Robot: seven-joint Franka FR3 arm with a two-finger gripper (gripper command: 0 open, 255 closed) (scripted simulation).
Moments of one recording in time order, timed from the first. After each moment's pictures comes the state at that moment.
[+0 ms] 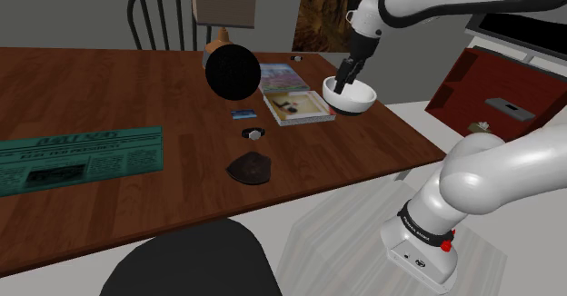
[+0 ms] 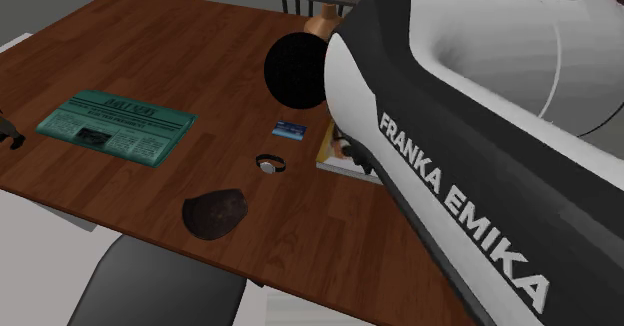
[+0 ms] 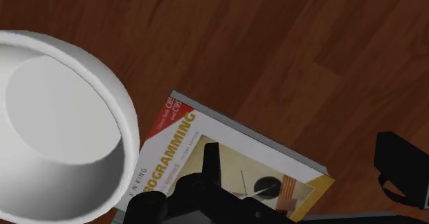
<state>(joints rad) 0.08 -0.63 -0.05 -2.48 -0.04 1.92 -0.19</state>
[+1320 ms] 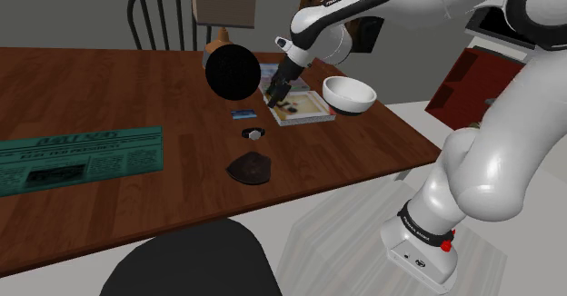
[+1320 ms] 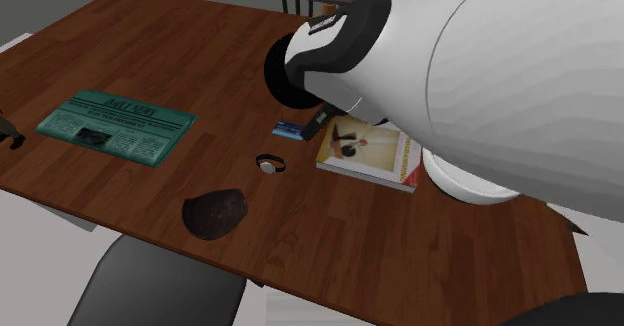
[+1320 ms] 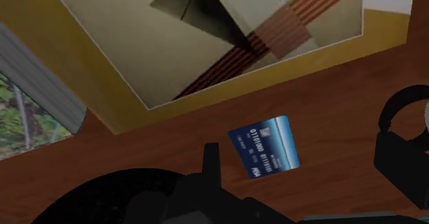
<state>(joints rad) 0.41 0.01 -0.28 -2.25 0.58 2.45 -1.25</state>
